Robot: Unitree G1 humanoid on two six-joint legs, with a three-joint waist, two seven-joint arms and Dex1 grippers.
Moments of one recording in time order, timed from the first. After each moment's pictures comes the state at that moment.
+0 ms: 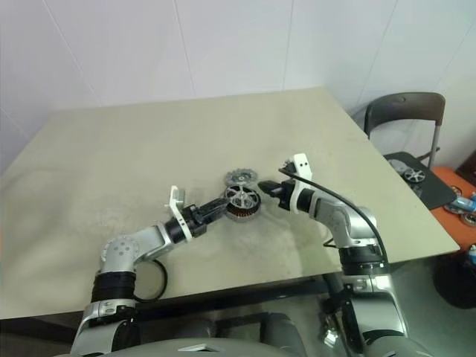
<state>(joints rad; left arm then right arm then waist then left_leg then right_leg) -0.30 0.09 0.31 0.21 -1.05 1.13 -0.41 -0.47 -0.36 -0.04 0.15 0.49 0.80 0.67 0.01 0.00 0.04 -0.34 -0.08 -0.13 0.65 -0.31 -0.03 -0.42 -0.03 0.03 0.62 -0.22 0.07</state>
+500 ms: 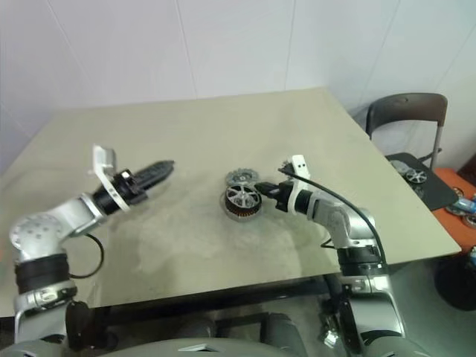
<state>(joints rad) -0.42 0.44 0.50 0.07 -1.21 1.19 -0.44 -0.46 -0.37 -0.04 0.09 0.58 0.90 0.75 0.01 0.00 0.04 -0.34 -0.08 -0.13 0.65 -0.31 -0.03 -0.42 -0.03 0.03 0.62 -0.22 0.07</state>
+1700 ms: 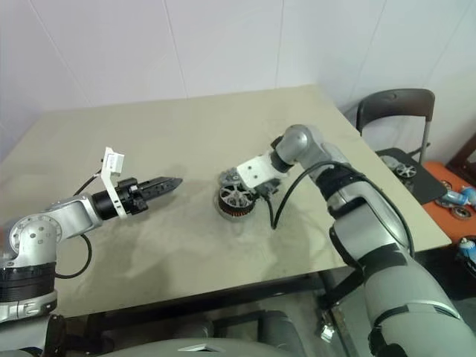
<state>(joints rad) -0.30 0.55 0.29 -0.17 -1.00 1.08 -0.59 -1.15 -0.41 0.58 0.97 -0.24 -0.53 1.40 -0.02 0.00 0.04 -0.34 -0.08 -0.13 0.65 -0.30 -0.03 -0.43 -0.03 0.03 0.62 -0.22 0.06</state>
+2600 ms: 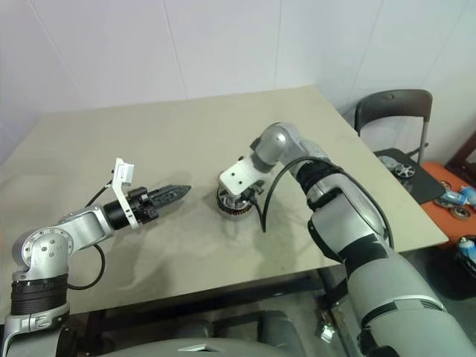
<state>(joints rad) -0.24 0.47 0.29 -0.22 -1.01 1.08 -0.51 -1.22 -0.30 0.58 1.09 -0.33 -0.67 1.38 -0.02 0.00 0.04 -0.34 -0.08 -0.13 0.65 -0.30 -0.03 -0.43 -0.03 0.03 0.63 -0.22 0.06</state>
